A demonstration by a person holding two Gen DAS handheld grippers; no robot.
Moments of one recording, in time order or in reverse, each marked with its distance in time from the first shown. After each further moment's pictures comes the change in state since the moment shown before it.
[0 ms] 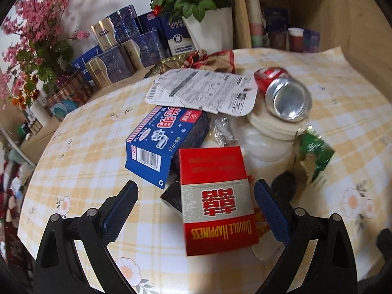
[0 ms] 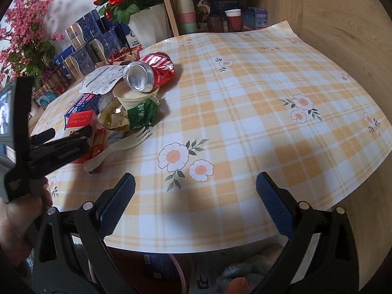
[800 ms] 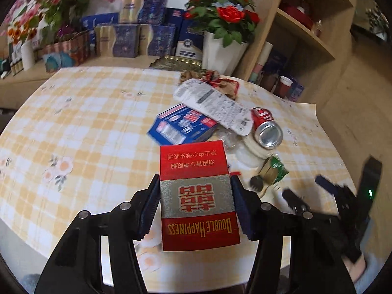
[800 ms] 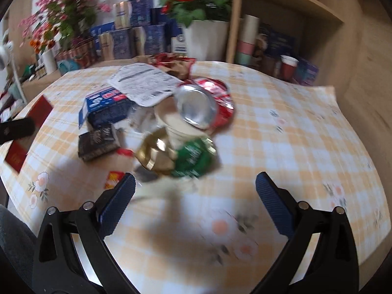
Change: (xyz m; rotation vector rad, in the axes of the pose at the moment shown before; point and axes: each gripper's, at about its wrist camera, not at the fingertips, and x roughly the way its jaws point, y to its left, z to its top) left arm -0.065 0.117 -0.028 -0.332 -0.015 -0.343; right arm 0.042 0.091 0.044 -0.384 -0.111 0.008
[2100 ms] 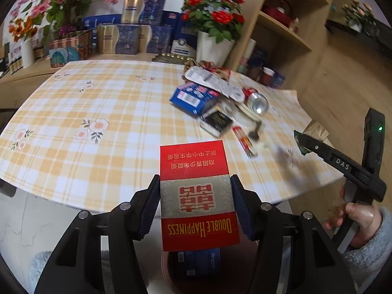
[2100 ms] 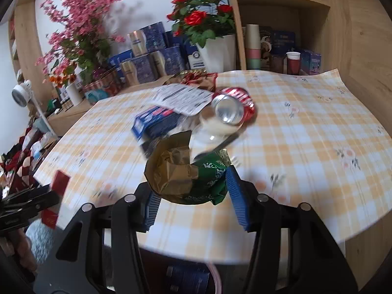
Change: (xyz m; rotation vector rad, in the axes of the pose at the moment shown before) left arm -0.081 0.051 -0.082 0.084 -0.016 -0.094; right arm -0.093 0.017 -0.036 0.186 -0.075 0.183
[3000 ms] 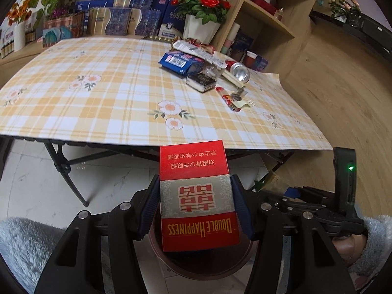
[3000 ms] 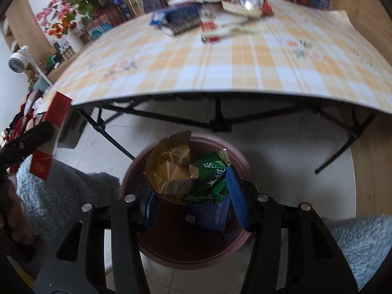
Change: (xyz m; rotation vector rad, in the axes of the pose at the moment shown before) left arm -0.010 0.007 -0.078 -0.022 0.053 -0.106; right arm 0.009 0.041 -0.142 0.022 0.360 0.009
